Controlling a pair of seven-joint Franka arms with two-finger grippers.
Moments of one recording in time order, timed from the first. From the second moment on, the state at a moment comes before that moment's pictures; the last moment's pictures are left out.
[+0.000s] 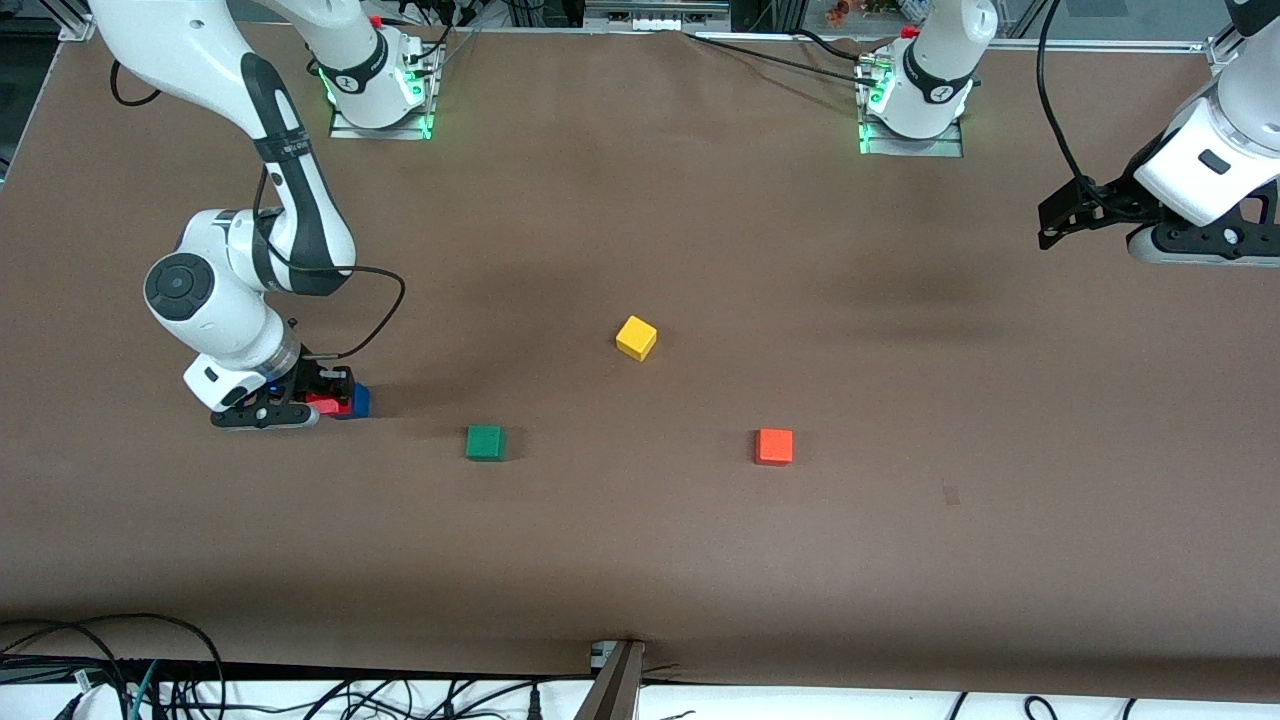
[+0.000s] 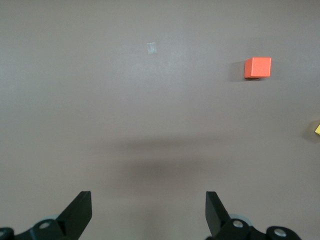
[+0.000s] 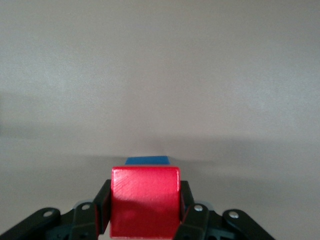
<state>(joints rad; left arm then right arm) 0.00 -0.05 -0.08 -1.70 0.01 1.60 -0.05 0.37 0.43 -0.29 -2.00 0.10 2.50 -0.04</state>
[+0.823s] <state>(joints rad) 0.00 -0.05 -0.08 -1.70 0.01 1.61 -0.05 0.37 0.43 -0.29 -2.00 0.10 2.50 -0.04</state>
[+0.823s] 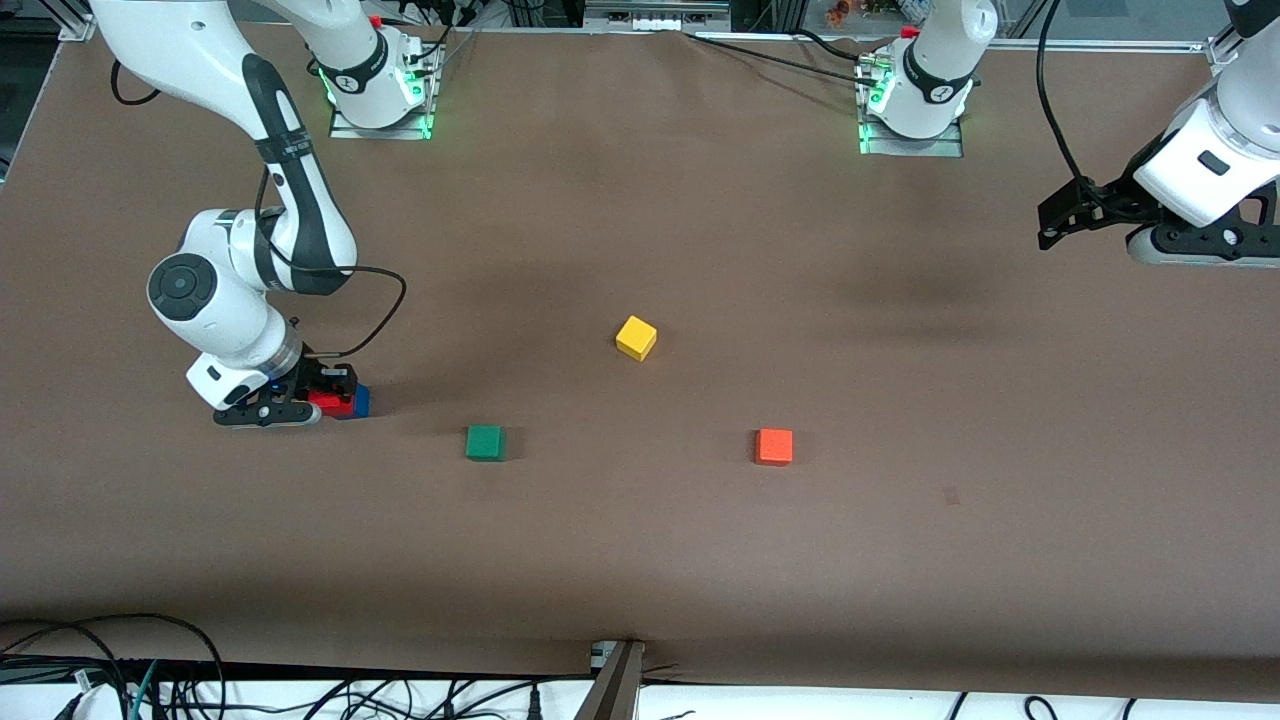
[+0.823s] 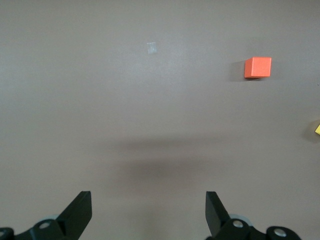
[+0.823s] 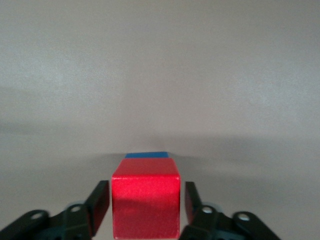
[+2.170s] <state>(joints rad) 0.00 -0.05 -0.08 -1.70 0.01 1.61 -0.05 0.37 0.14 -0.30 -1.78 0.10 1.92 -0.03</state>
